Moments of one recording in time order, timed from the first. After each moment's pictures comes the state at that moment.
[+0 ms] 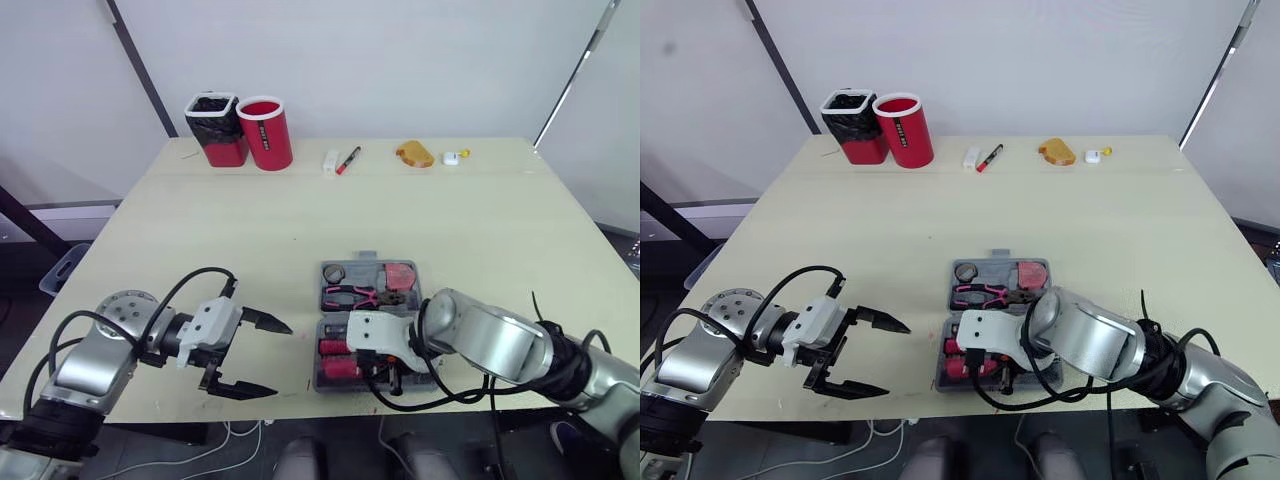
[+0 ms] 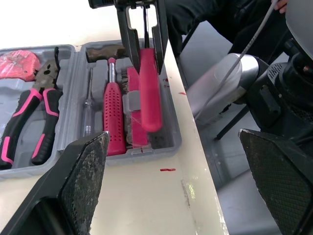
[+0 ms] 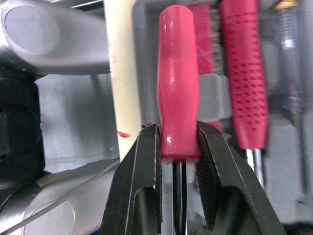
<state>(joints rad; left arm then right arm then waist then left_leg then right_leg) -0.15 0.96 -0.04 -0.07 -0.45 -0.03 -1.55 -0.83 -0.56 0.88 -0.52 0.28 1.37 0.82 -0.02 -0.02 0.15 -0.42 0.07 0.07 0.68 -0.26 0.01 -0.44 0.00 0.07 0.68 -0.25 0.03</state>
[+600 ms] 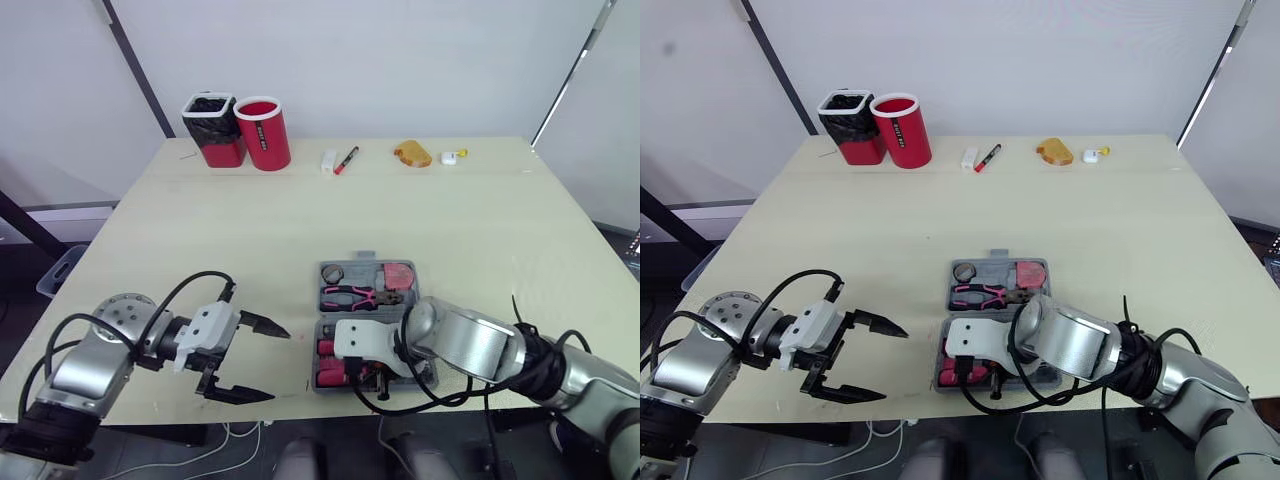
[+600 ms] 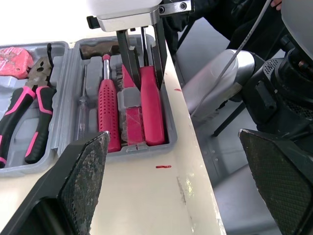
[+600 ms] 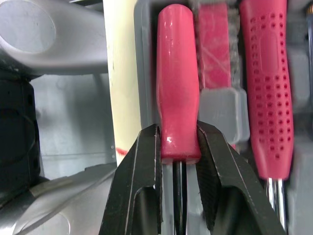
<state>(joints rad) -0.13 0.97 -0.04 -0.07 -0.45 -0.04 -1.56 -0.84 -0.50 0.94 -0.41 0.27 1.29 0.78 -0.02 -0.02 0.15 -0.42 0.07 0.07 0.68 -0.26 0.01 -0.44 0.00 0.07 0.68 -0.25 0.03</state>
